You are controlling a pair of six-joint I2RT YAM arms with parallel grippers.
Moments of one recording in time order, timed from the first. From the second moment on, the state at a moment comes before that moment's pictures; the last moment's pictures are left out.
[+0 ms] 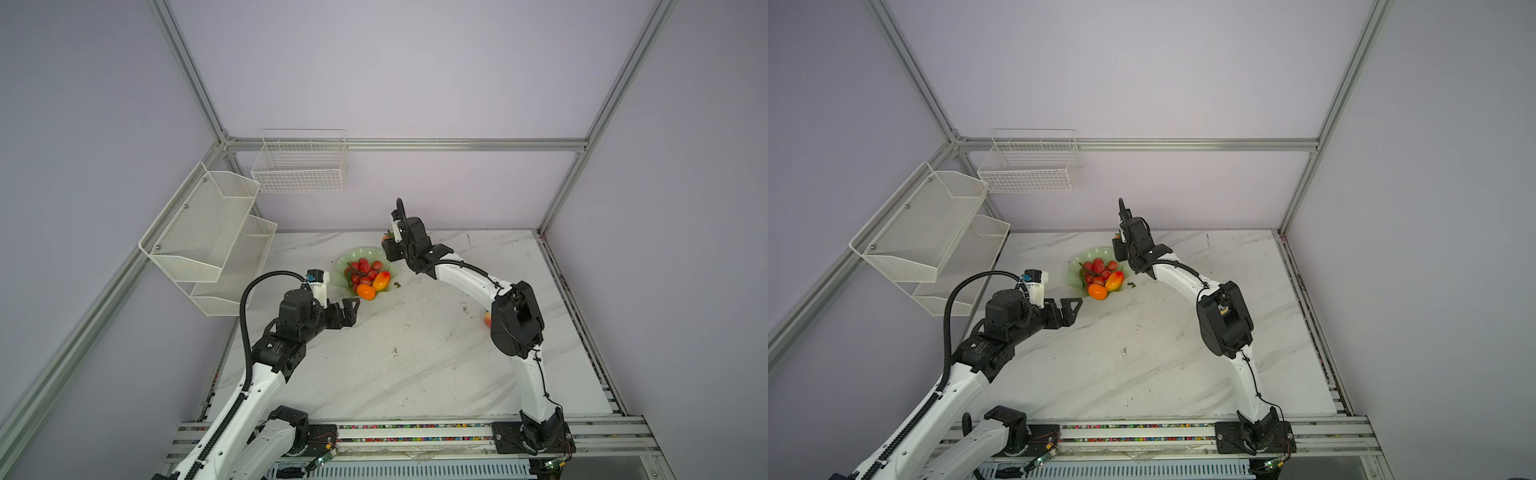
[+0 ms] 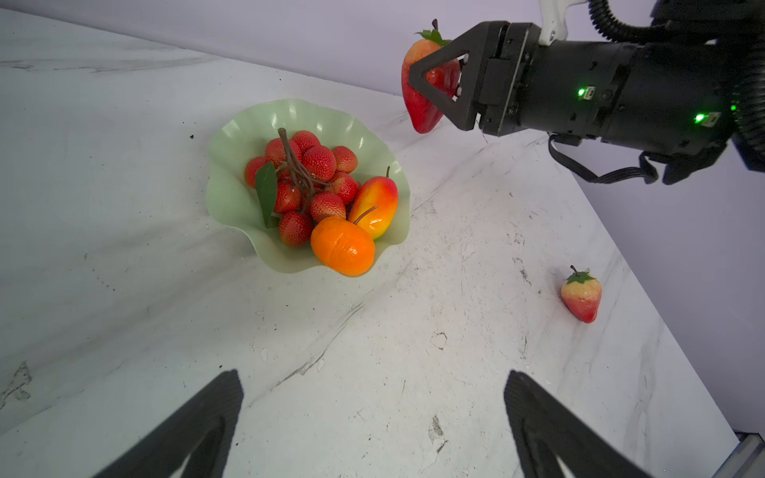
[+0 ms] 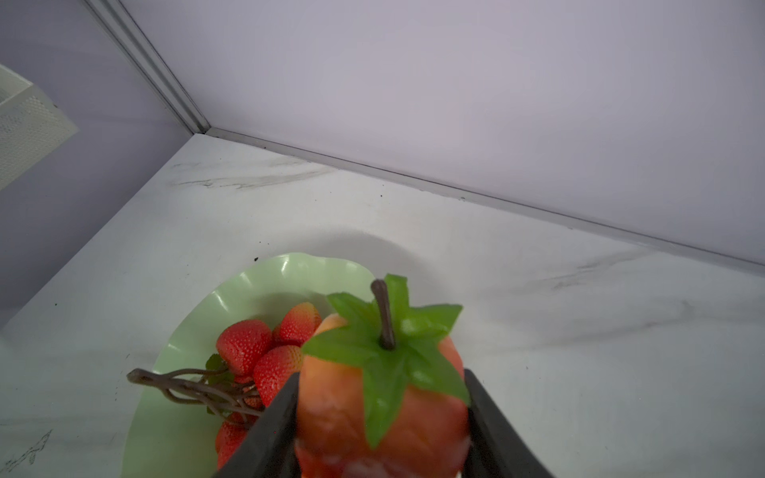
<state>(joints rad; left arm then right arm) -0.24 0.85 0.71 -0.36 0.17 -0.36 0.67 2.21 1.94 -0.23 0.06 0.19</state>
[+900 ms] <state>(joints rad) -0.18 0.83 0.71 -0.34 0.25 -0.36 0.67 2.46 2.13 -0.23 -0.07 0.03</state>
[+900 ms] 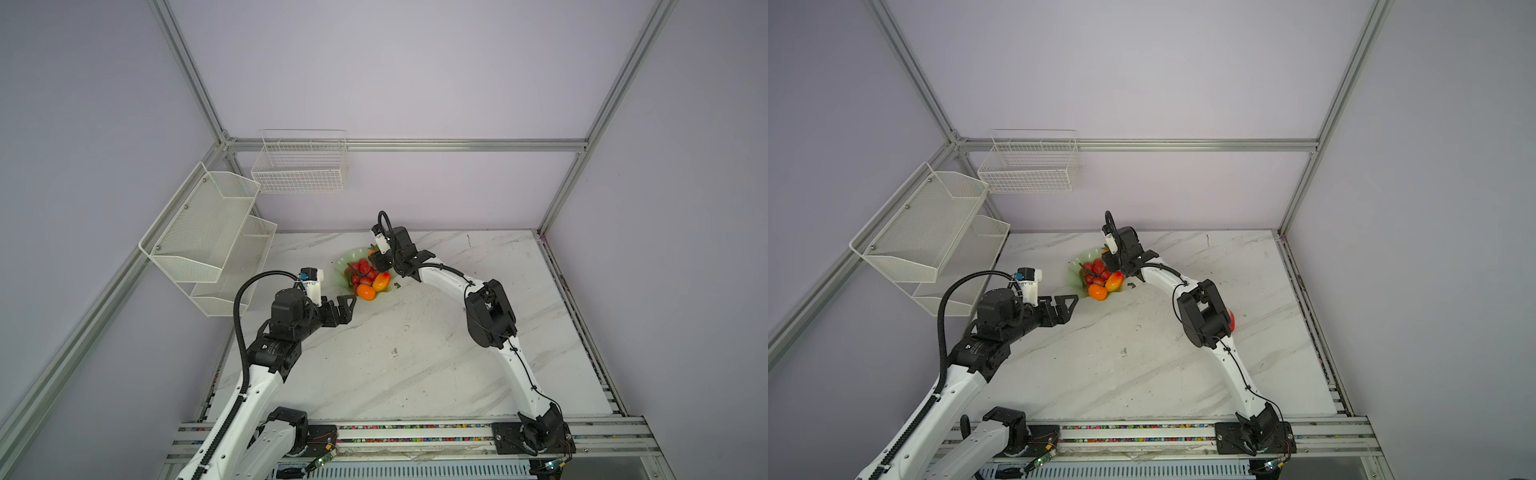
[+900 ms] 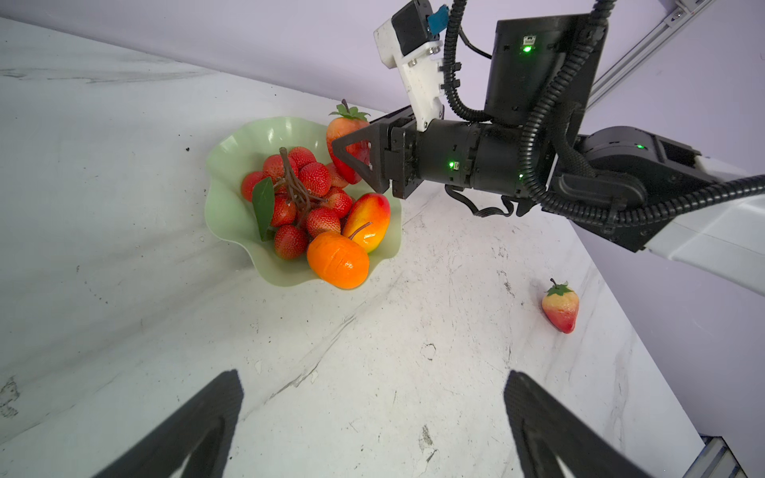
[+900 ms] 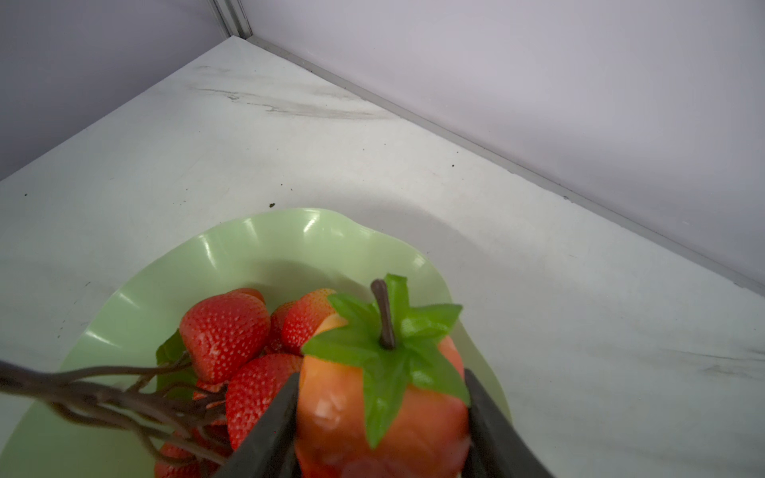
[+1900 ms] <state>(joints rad) -0.18 0.82 0.71 -0.33 0.42 -0.34 0.65 1.84 1.63 -0.40 0.31 0.27</state>
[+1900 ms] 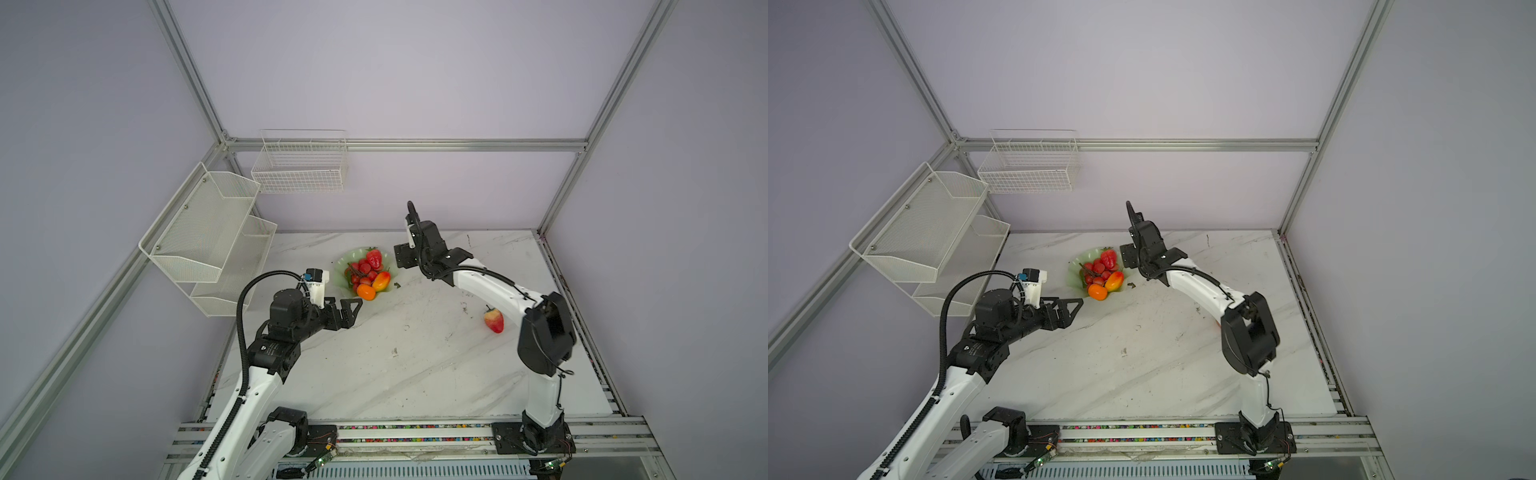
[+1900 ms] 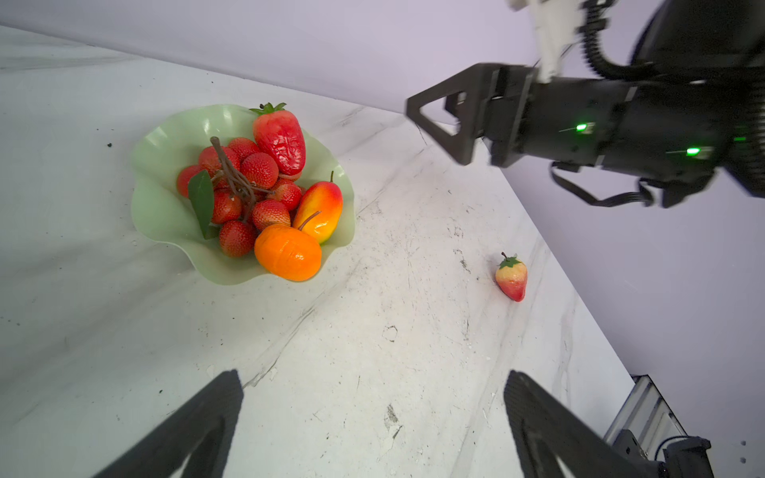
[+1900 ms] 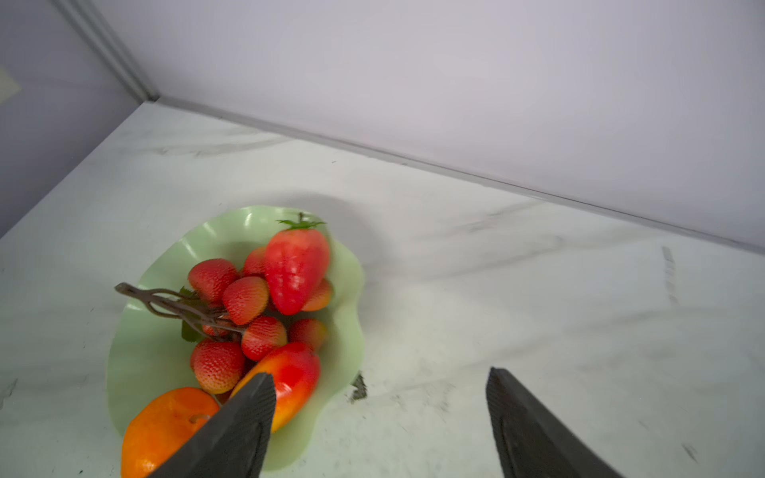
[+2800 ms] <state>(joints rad) -0.46 0.67 0.58 -0.20 0.42 -0.39 0.29 1.64 1.11 -0.88 0.40 0.59</state>
